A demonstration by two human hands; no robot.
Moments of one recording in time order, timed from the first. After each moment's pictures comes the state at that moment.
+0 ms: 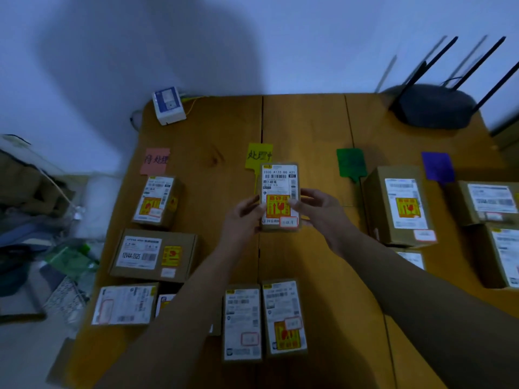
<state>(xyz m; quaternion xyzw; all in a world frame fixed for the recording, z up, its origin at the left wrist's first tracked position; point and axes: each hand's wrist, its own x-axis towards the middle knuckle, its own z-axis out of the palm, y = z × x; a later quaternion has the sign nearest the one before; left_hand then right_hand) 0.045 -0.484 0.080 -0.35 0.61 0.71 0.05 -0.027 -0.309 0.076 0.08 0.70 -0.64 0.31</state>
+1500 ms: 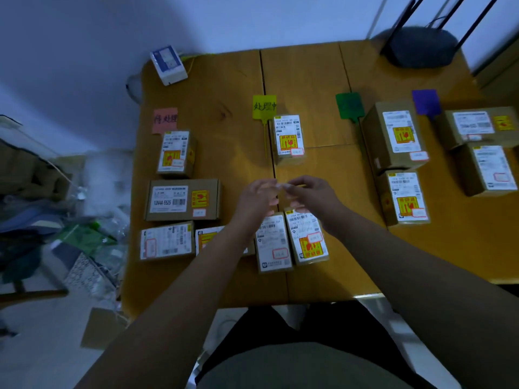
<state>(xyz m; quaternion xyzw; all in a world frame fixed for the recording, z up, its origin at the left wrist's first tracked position) 0.167 -0.494 0.117 -0.33 0.64 0.67 0.16 0.120 -0.343 0.099 0.11 0.74 -0.59 0.31</state>
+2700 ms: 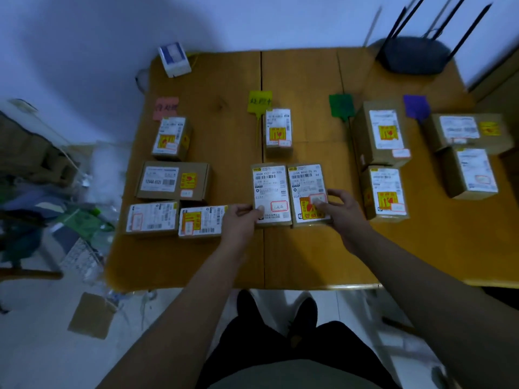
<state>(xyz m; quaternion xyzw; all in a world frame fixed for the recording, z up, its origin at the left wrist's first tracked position) 0.245 -0.445 0.075 -0.44 0.61 0.66 0.08 0.165 -0.224 0.060 0.17 0.70 -0.64 0.28</state>
